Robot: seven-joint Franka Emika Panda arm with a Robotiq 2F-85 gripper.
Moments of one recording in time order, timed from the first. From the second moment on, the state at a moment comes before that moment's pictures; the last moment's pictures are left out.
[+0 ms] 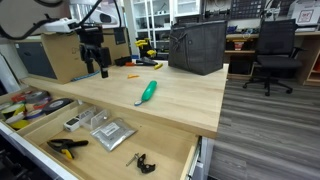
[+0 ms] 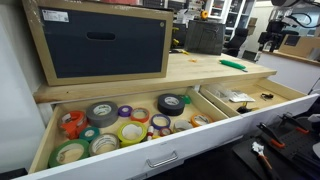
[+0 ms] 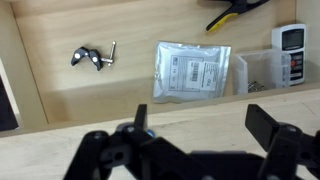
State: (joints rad) arm -0.19 0.09 -0.28 -1.99 0.03 1.98 -0.33
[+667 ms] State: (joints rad) arm -0.28 0.38 -0.23 -1.67 0.06 1.90 -0.35
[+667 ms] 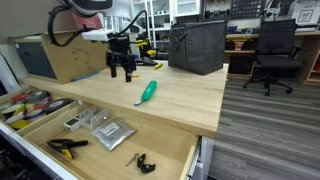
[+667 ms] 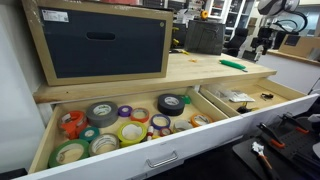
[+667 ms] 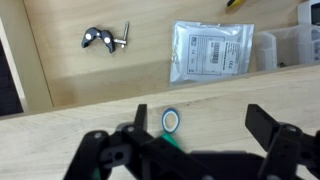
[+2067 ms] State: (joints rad) arm -0.28 0.61 -0.16 -1.54 0.00 2.02 -0.27
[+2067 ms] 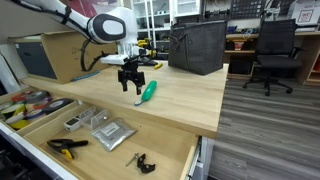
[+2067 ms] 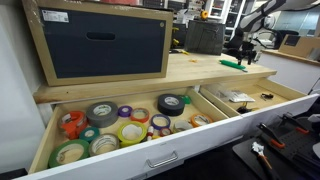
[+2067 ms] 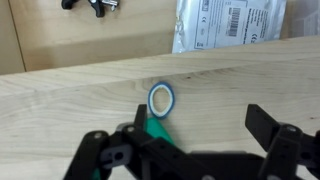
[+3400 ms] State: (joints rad) arm -0.28 0.69 -0.13 -1.44 -0.01 1.98 -0.27
